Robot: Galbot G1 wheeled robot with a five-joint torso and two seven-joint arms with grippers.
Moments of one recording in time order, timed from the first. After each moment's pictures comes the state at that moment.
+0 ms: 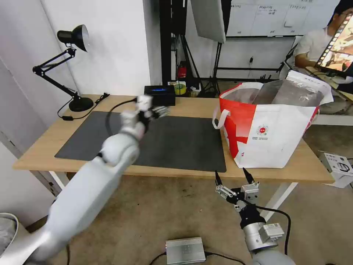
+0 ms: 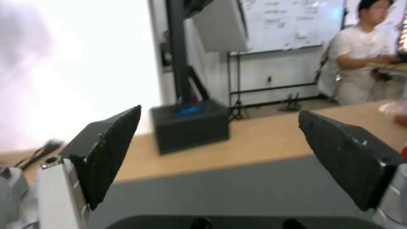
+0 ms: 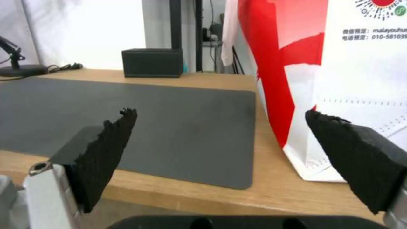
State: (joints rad) left arm 0.79 -1.02 -0.18 -1.88 -0.53 0.27 -0.21; right arm -1.67 1.29 0.38 2.20 0.14 0.08 0.14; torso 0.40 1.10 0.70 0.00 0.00
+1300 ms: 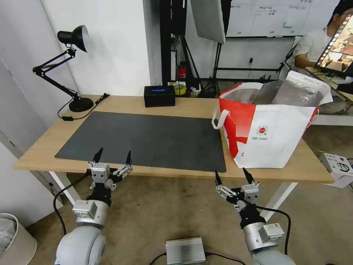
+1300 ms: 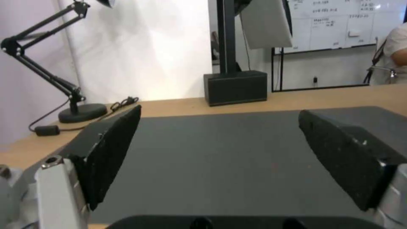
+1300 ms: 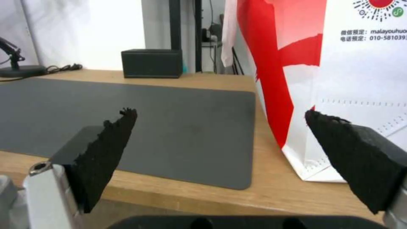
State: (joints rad) left arm 1.54 -1.39 -0.56 -2.18 -0.08 0.00 -0.03; right arm -1.67 1.29 0.38 2.20 0.14 0.08 0.14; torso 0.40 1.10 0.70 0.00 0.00
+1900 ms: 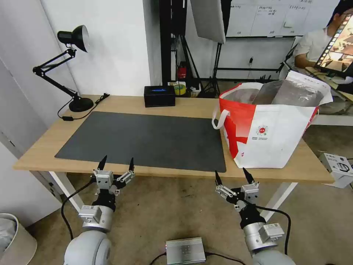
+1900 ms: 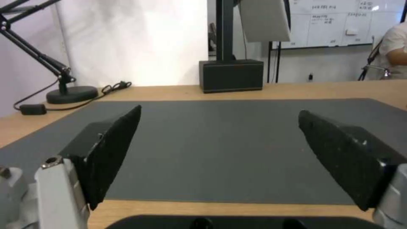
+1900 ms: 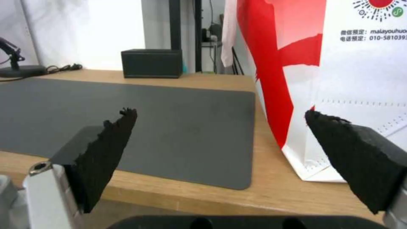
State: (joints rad) left arm 1.54 -1.40 -0.54 -2.12 -0.11 -0.03 -0.02; right arm -1.67 1.29 0.38 2.20 0.14 0.08 0.14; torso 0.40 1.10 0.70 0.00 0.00
